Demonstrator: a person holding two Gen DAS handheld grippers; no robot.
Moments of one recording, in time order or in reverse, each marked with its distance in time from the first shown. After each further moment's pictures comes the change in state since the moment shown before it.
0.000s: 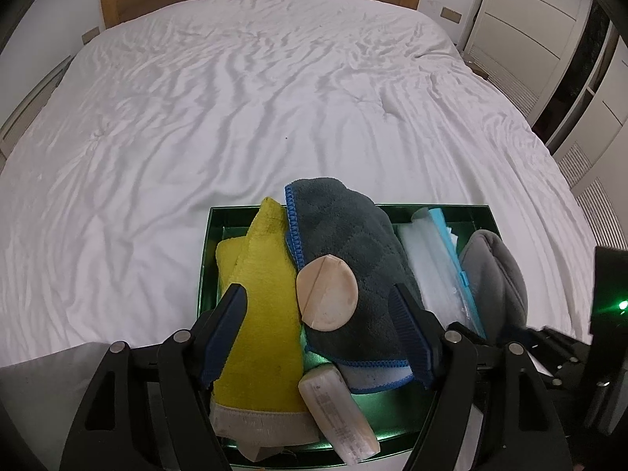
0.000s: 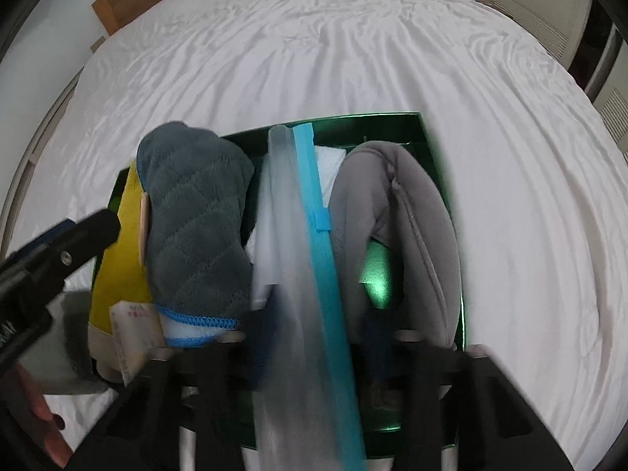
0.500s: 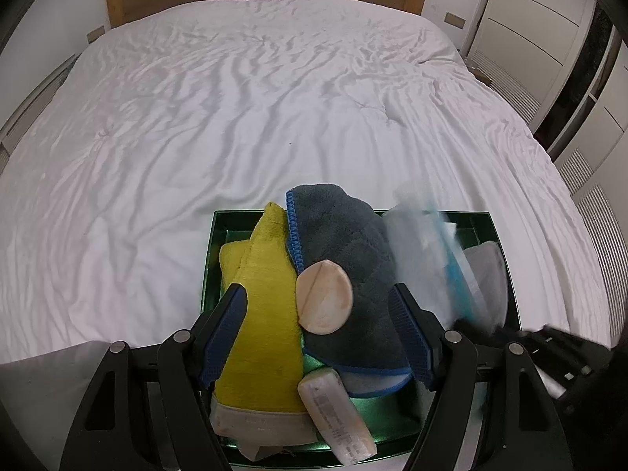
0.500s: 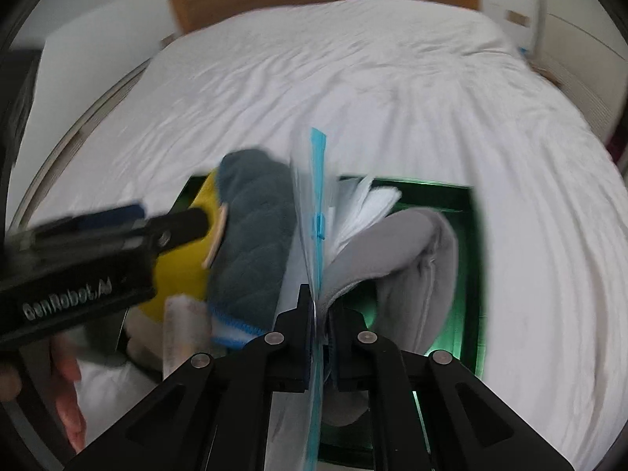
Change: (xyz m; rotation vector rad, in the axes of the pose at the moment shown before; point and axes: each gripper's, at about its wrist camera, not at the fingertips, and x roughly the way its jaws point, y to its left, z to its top) left arm -0.003 0.002 0.002 -0.015 -0.010 0.005; right arm -0.024 0.024 -0.011 -0.225 -0.140 0.126
